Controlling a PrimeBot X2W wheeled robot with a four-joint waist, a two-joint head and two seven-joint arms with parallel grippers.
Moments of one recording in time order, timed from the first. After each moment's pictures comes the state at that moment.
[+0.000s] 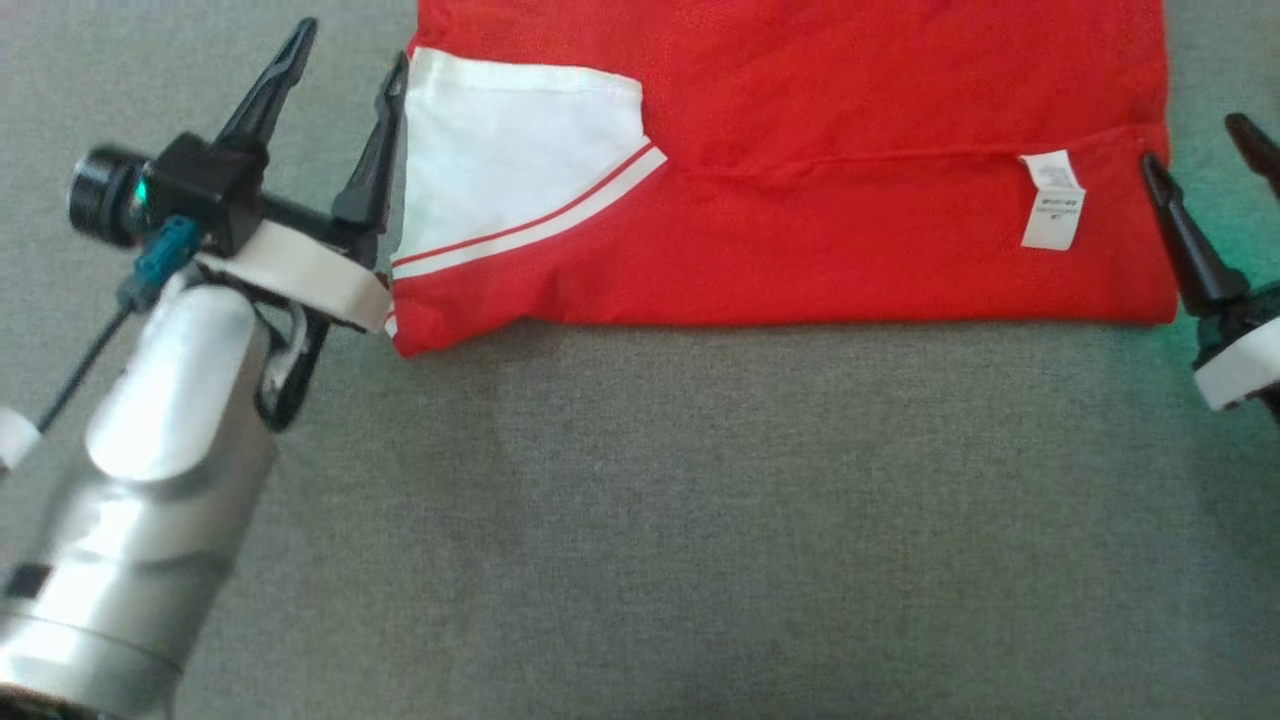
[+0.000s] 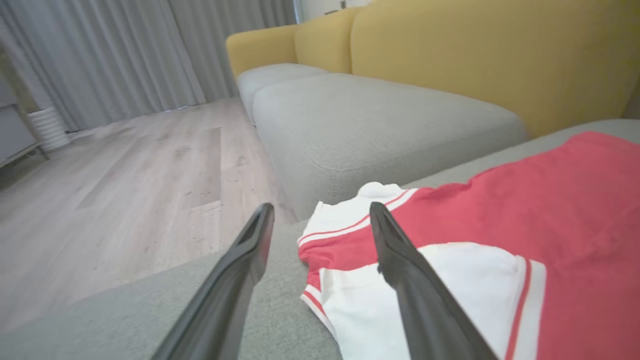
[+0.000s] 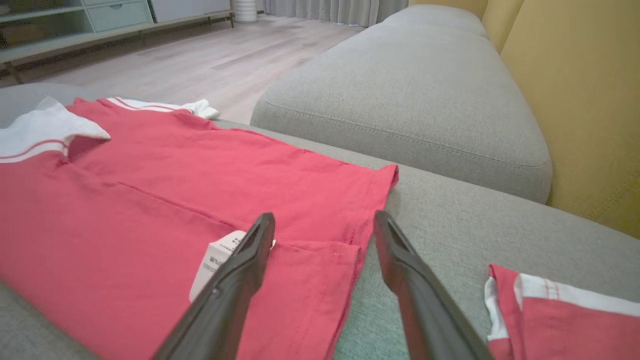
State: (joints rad) left arm -0.81 0.34 -0.57 0.58 -0.43 -0.07 -0.25; right arm -0.54 -0.74 0.56 0.39 0.63 0.13 -0.25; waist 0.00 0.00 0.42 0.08
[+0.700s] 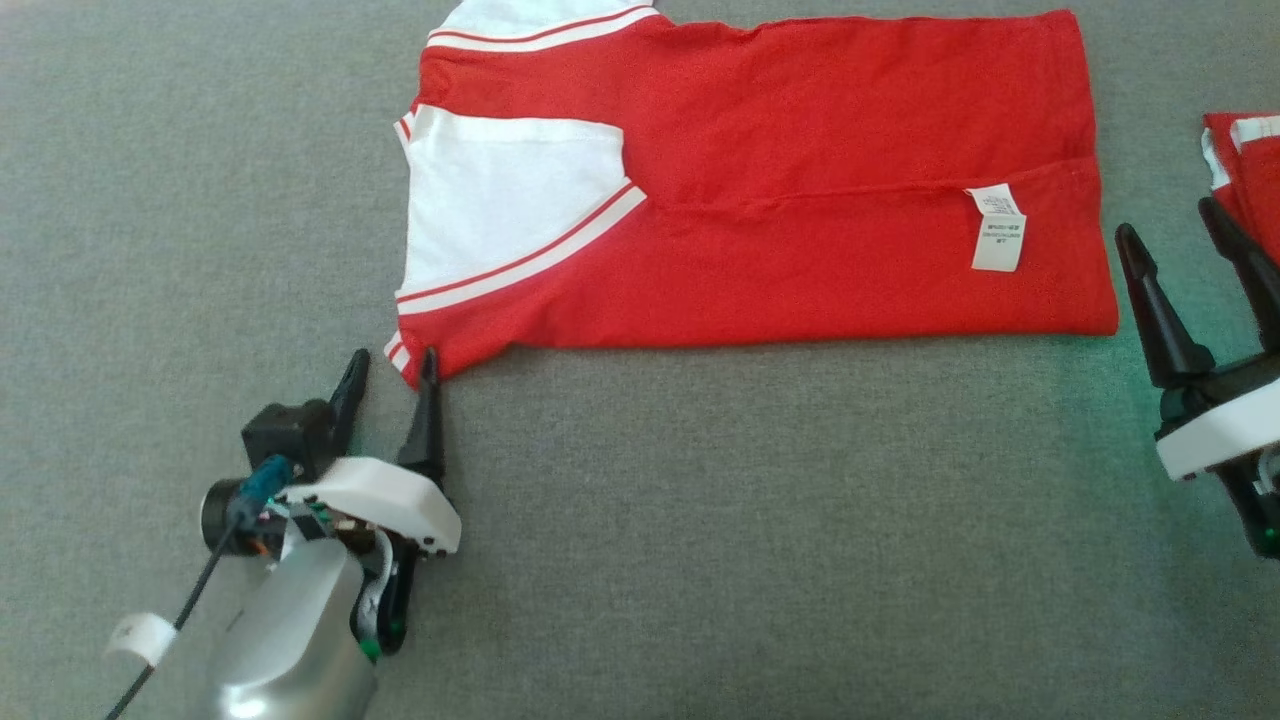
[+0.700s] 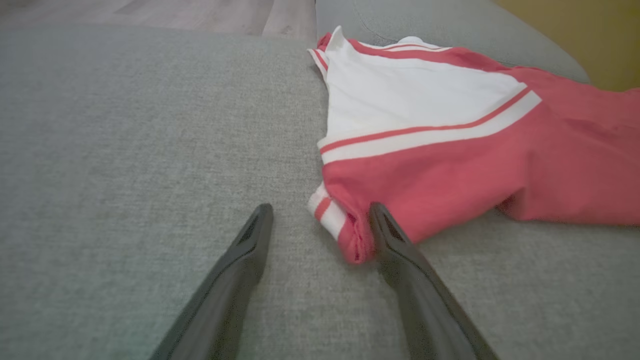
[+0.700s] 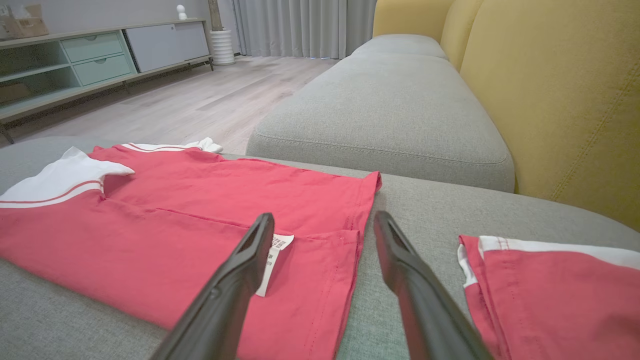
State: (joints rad) left arm -0.43 0.18 -0.47 0.64 -0.58 0.07 -0.19; right arm -0.35 -0.62 0.38 0.33 0.58 0.13 -0.25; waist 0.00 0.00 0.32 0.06
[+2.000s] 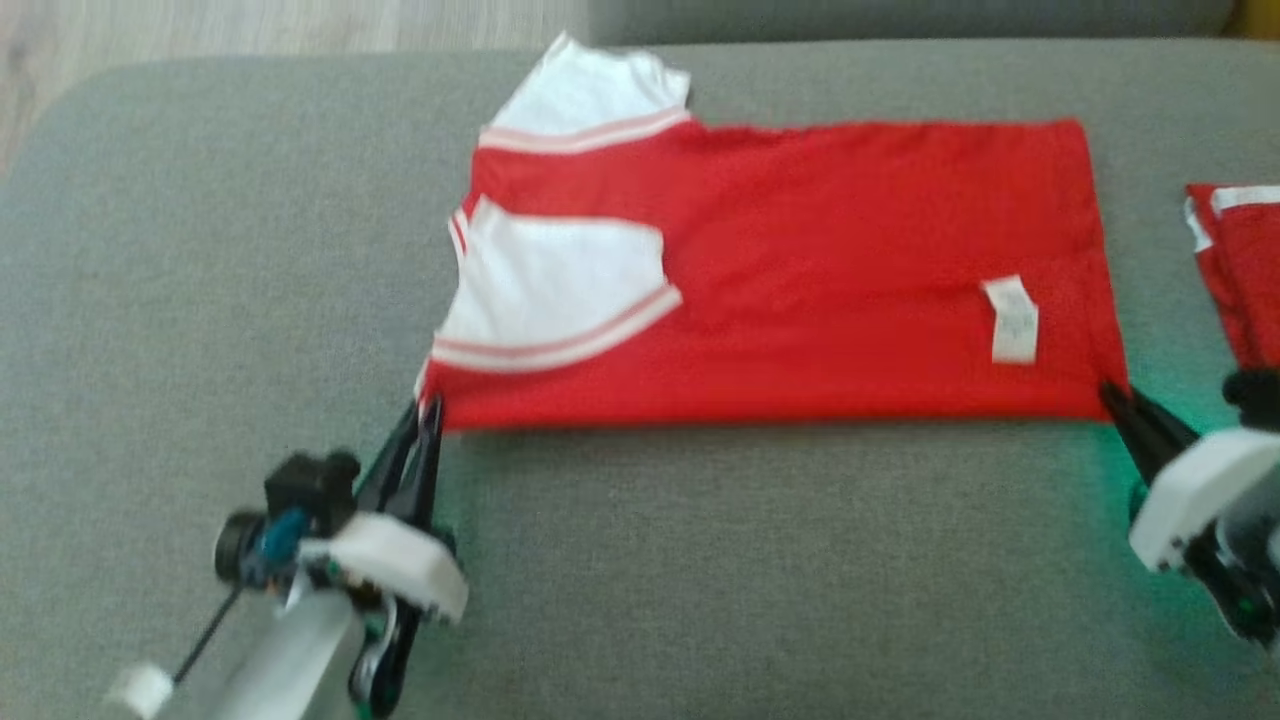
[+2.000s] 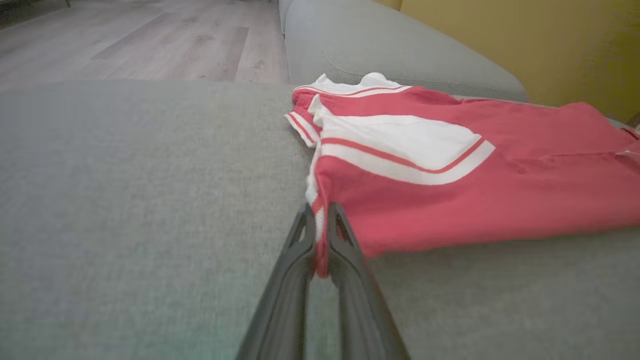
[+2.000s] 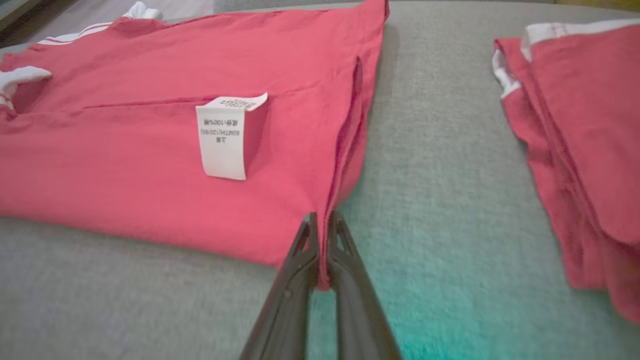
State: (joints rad) left arm -0.38 0.23 -0.55 0.58 -0.57 0.01 -0.21; right arm -0.39 -0.59 0.57 0.63 0.79 0.13 -0.02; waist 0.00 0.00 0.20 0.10
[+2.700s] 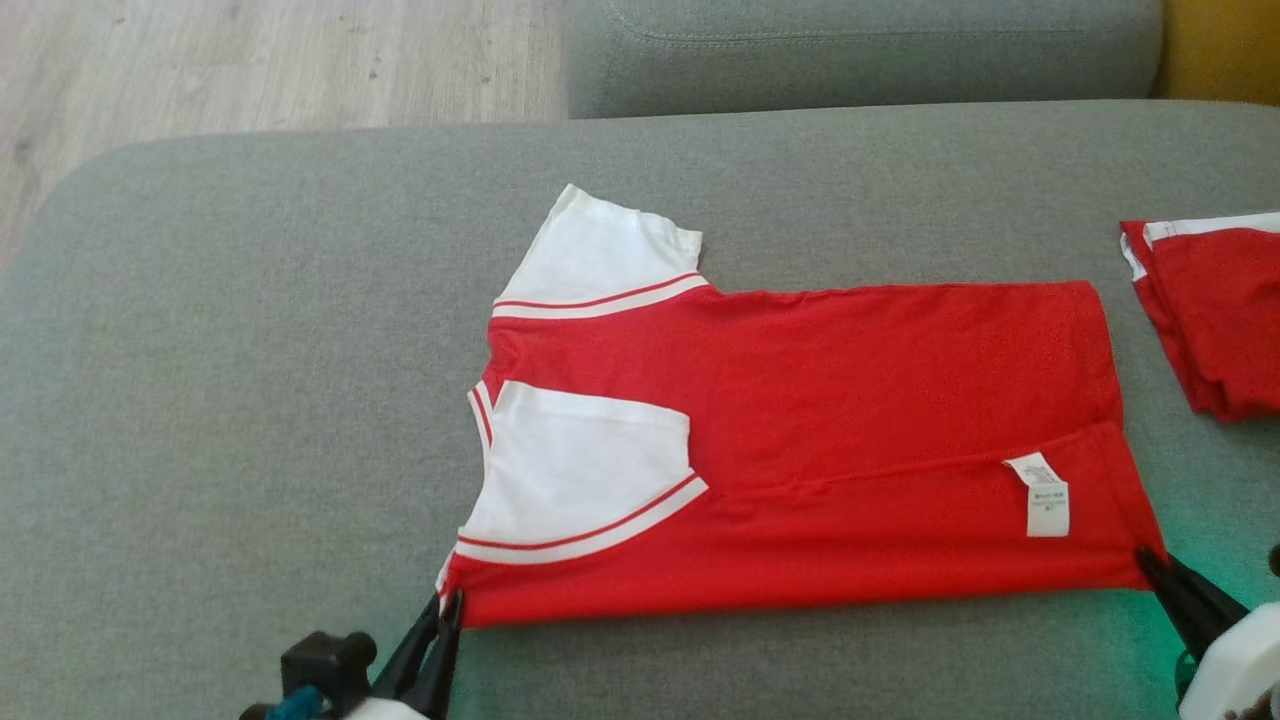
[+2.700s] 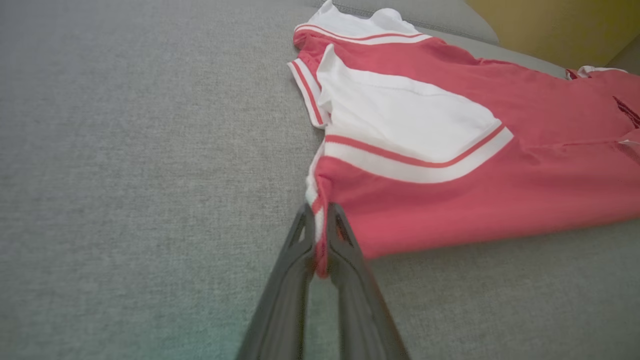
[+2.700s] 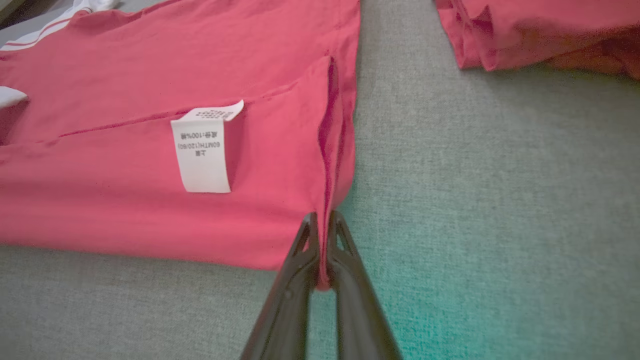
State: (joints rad) left arm 0.03 0.34 -0.59 0.22 -0.62 0.12 -0.07; right arm 0.02 -0.69 0.45 0.41 0.84 0.13 -0.02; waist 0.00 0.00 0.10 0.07
